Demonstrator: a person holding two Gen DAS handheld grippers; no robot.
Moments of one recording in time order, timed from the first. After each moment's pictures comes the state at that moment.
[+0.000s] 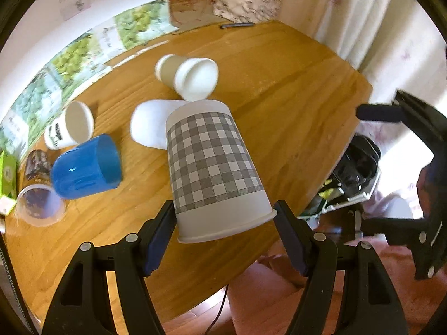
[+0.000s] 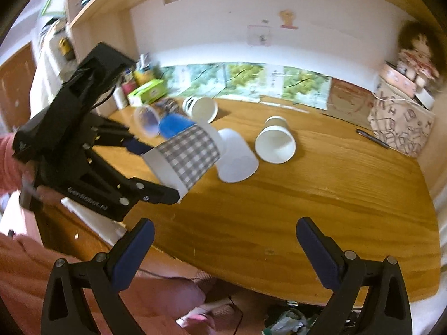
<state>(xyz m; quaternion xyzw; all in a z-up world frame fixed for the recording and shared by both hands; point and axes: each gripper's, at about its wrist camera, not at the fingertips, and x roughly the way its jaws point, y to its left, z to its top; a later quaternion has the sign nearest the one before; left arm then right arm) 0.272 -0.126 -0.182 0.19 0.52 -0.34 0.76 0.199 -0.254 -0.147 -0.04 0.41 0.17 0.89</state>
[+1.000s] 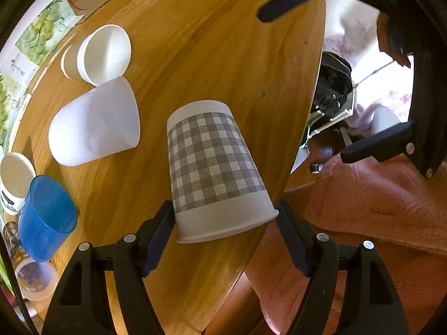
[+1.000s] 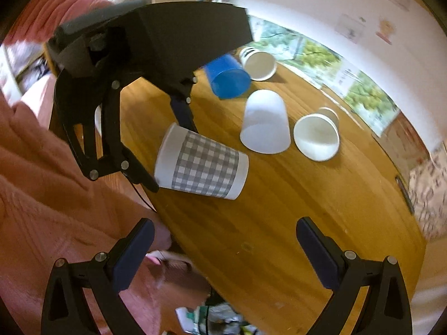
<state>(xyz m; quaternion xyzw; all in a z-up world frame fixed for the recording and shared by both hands) 0.274 -0.168 -0.227 0.34 0.56 -0.45 0.61 0.225 -0.246 -0.183 -0.26 0.45 0.31 0.80</state>
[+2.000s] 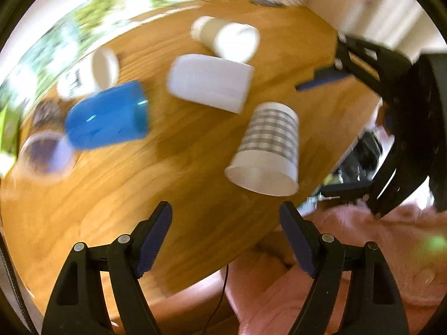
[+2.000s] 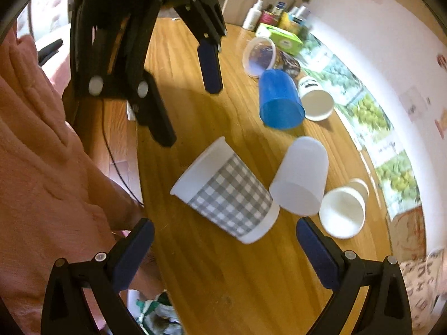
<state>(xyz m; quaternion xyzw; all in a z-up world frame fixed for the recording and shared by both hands) 0.286 -0.067 -0.185 0.14 0.60 -0.29 0.74 0.236 -0.191 -0.197 -0.41 0.38 0.40 0.73</state>
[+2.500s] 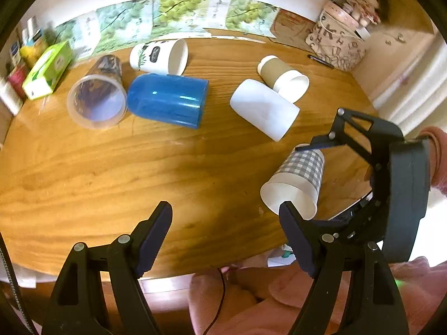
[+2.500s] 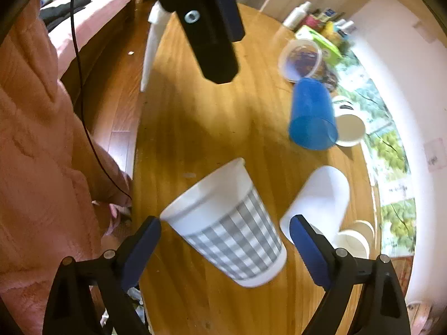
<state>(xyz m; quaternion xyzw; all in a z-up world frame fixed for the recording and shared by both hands) 0.276 -0.028 -0.176 0.00 0.56 -0.19 0.81 0.240 -0.155 -0.228 -0.50 0.35 0.43 0.66</state>
